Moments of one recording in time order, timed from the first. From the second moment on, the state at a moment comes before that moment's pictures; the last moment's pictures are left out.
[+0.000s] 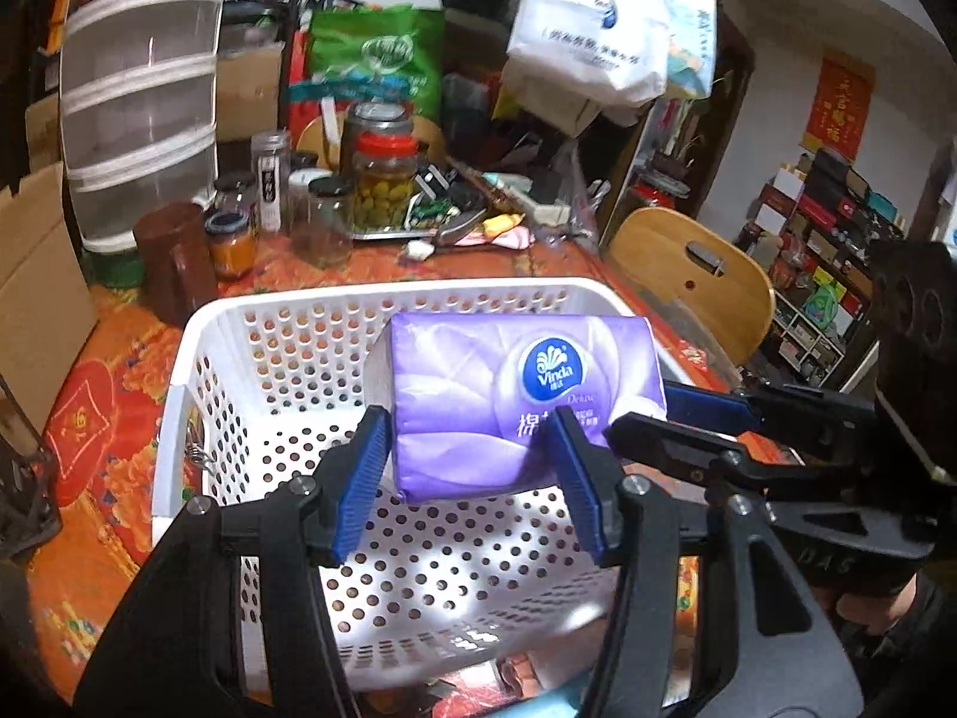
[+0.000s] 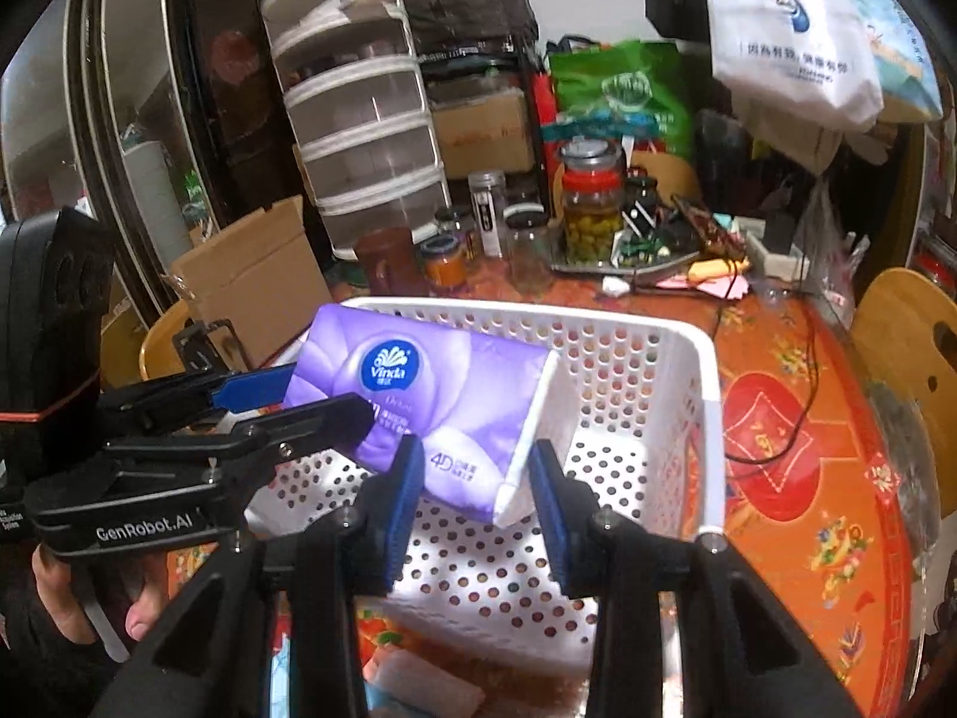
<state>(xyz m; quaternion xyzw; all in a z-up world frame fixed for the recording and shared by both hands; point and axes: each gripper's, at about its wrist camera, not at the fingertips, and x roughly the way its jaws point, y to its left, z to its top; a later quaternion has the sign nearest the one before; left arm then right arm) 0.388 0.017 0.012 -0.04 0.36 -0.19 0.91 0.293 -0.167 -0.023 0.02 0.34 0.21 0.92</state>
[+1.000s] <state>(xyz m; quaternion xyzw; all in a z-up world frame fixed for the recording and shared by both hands) 0.285 0.047 0.034 -0.03 0.31 -0.09 0.94 0.251 -0.197 -0.012 0.06 0.33 0.18 0.92</state>
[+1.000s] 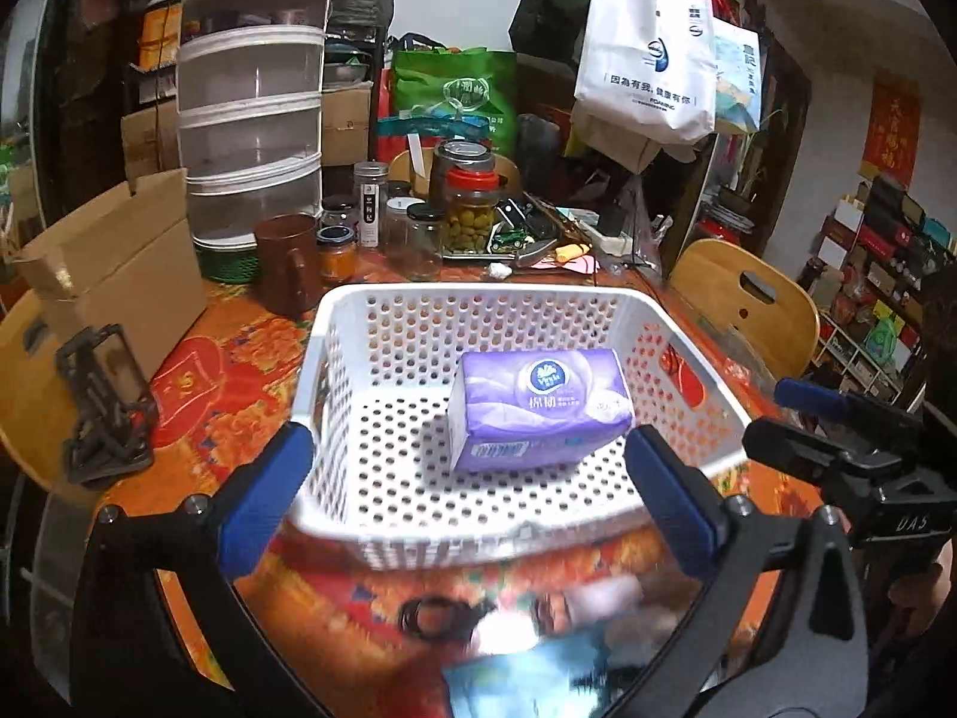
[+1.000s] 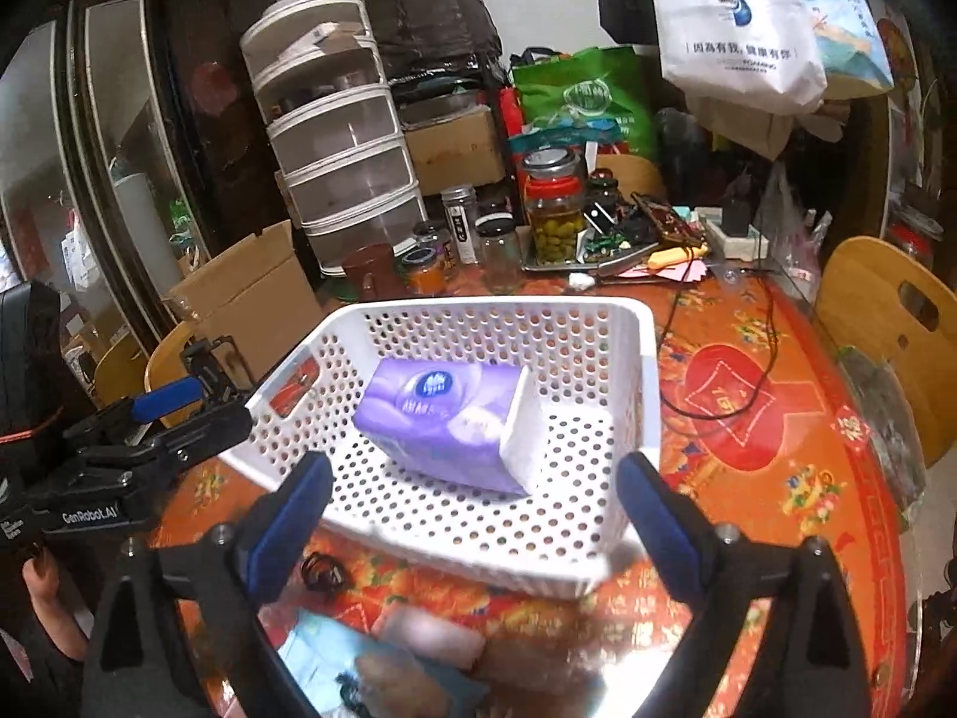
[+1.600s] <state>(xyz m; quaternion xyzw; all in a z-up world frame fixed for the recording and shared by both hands) 0.114 0.030 -0.025 -0.07 0.32 -0.10 0.94 0.113 -0.215 -0.053 0.07 0.30 0.18 0.93</state>
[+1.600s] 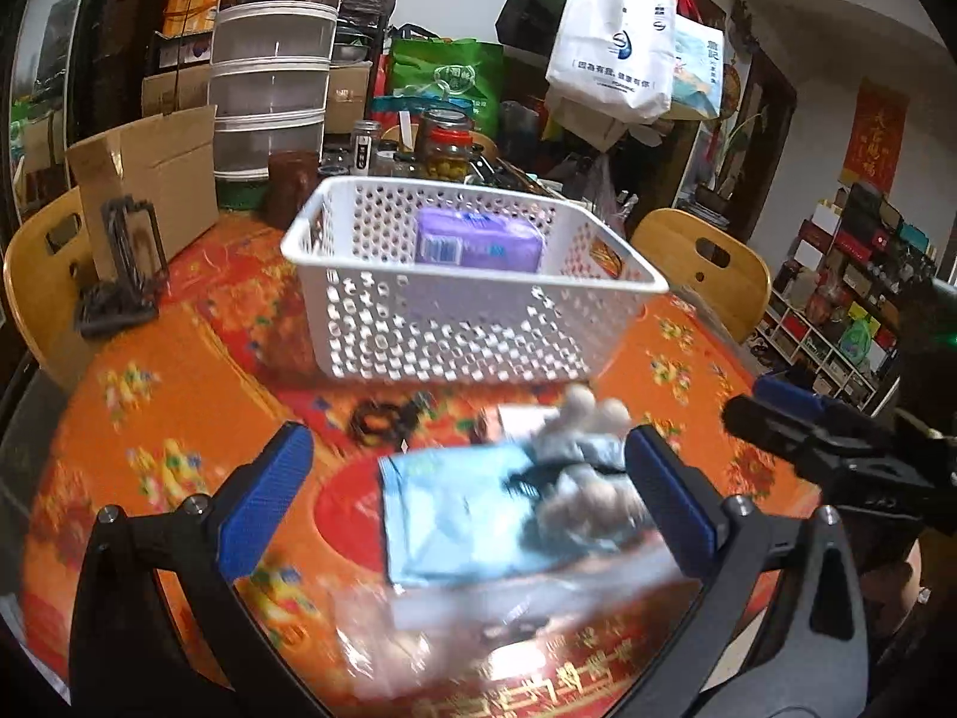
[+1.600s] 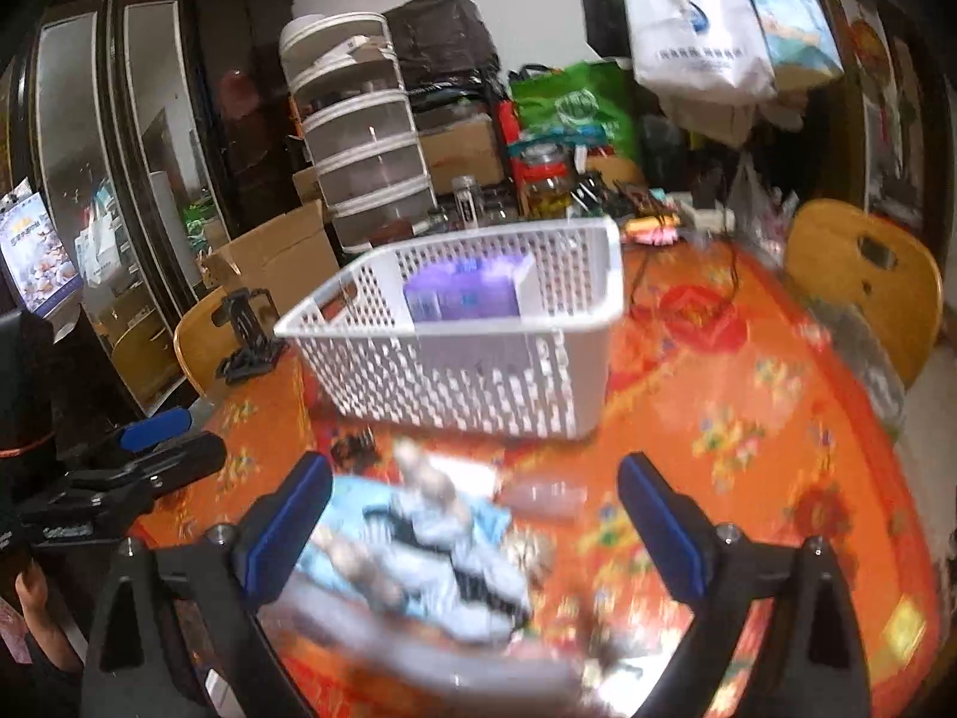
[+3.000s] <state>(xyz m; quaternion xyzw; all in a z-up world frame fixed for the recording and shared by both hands) 0.126 -0.034 -0.073 -0.01 0.32 -0.22 0.92 0.146 -0.173 -0.107 0.05 0.33 0.23 0.91</state>
